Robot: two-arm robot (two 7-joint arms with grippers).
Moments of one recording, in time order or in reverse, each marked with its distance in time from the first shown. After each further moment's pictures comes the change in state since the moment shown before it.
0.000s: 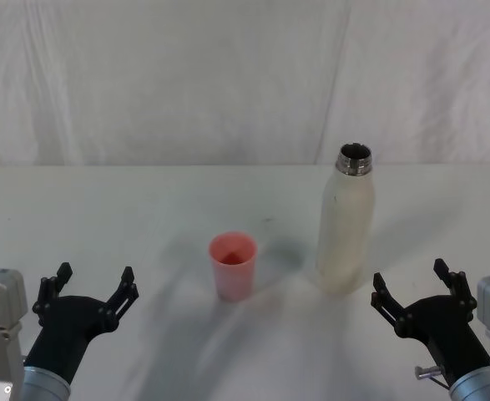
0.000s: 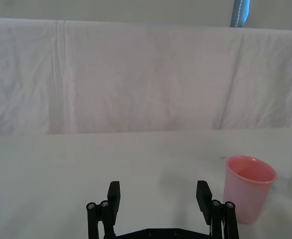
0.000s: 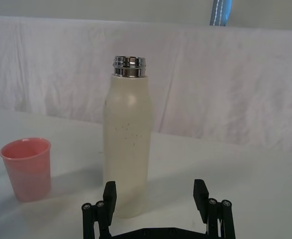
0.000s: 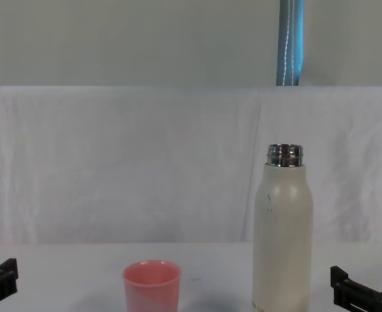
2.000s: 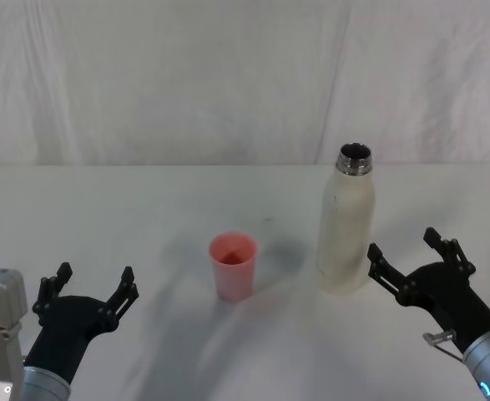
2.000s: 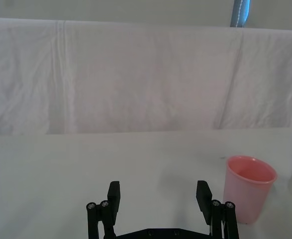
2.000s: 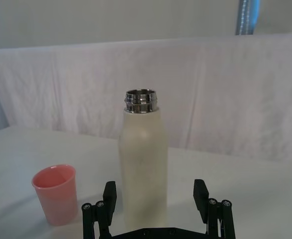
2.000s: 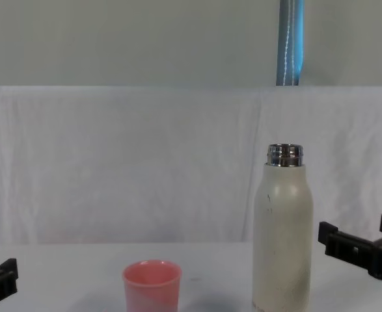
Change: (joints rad) left arm 0.000 0.000 0.000 0.000 0.000 0.000 0.000; right arm 0.067 0.003 0.078 -0.024 0.139 0.078 0.217
